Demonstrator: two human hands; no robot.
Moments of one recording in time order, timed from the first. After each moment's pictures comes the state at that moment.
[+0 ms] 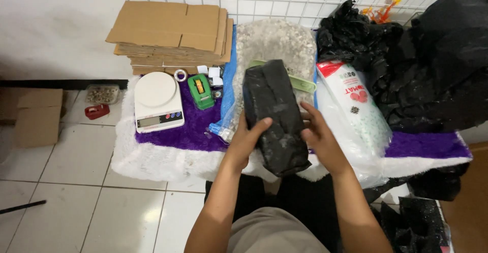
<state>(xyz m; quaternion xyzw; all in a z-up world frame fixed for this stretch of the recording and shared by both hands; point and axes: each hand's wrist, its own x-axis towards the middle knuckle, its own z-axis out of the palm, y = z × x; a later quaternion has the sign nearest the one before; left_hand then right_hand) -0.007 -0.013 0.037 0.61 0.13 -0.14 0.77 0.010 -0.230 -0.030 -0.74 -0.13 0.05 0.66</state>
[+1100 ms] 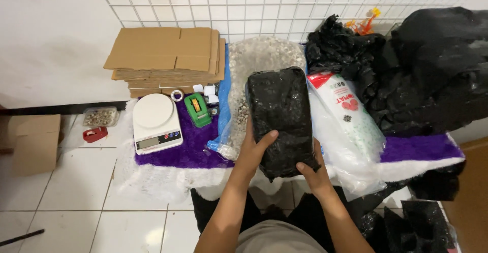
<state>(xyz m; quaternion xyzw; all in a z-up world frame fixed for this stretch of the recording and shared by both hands) 0.004 -0.031 0.017 0.61 -0.01 -0.08 0.79 -0.018 -0.233 -0.096 -0.69 -0.02 0.01 0.72</state>
